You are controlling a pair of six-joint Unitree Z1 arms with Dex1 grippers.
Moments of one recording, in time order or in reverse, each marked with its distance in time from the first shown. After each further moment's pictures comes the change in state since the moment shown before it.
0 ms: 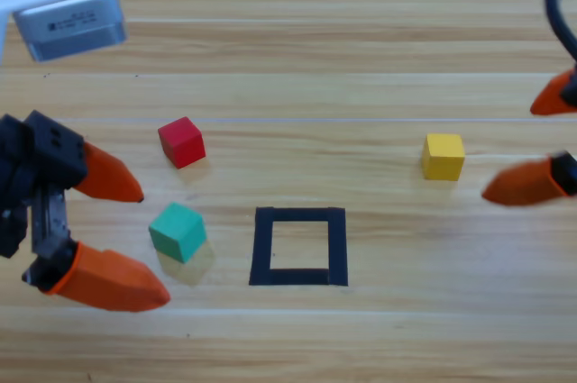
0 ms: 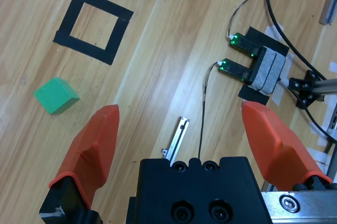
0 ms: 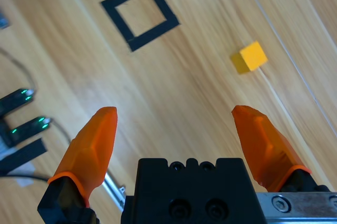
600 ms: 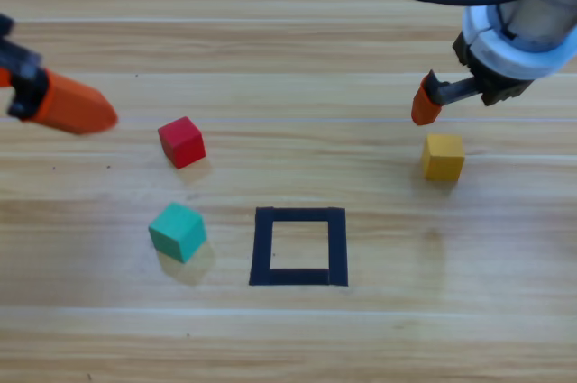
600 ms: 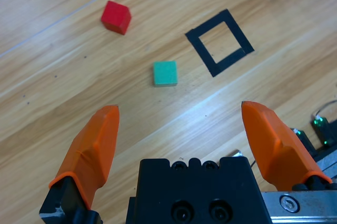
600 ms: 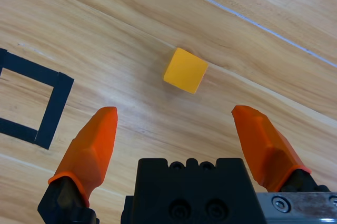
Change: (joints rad) arm 0 0.041 -0.025 -0.139 0.127 0.415 -0.401; arm 1 -0.238 0.526 -0.391 0.123 -0.079 0.349
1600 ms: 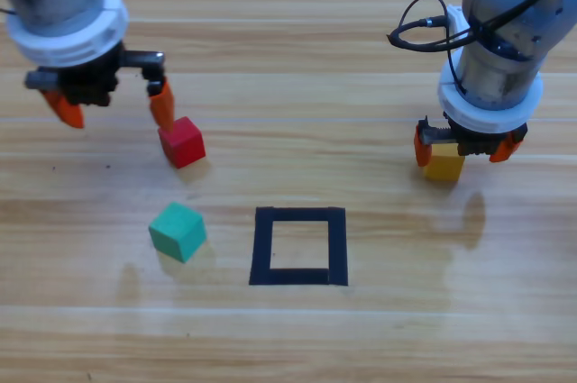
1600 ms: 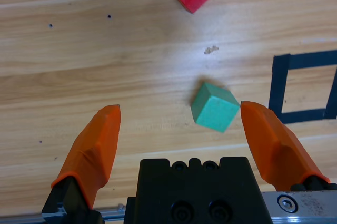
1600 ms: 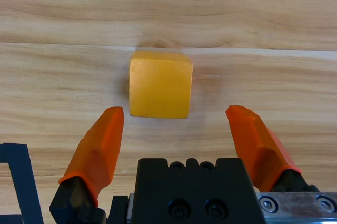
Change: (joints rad) arm 0 0.344 0.672 -0.424 0.259 -0.131 -0.187; arm 1 -0.034 0.207 -0.023 0.002 -0.023 0.371
